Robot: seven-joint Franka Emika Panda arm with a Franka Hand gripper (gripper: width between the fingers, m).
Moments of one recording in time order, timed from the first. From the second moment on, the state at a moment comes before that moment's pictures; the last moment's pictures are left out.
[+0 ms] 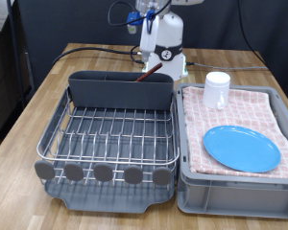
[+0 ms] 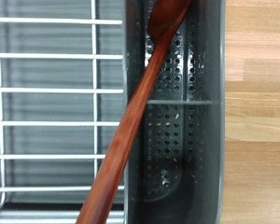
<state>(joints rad) 0.00 -0.54 -0.09 -2.76 -0.27 2.20 2.39</state>
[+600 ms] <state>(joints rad) 0.10 -0.54 0.03 -2.60 -0.22 2.09 2.37</state>
